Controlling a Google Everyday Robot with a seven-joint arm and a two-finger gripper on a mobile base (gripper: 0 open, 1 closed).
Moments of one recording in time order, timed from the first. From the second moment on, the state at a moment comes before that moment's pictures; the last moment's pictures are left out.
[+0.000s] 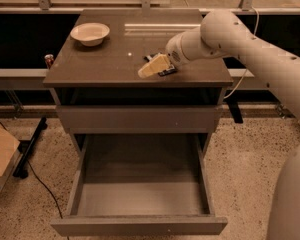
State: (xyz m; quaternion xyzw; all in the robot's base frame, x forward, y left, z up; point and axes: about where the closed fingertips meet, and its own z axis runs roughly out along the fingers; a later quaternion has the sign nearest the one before) arm 0.766 -0.042 0.848 -0.42 0.78 0.15 0.45
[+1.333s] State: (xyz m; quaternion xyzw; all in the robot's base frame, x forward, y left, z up) arm 0.777 -0.047 0.819 -0.40 0.79 0.15 0.43
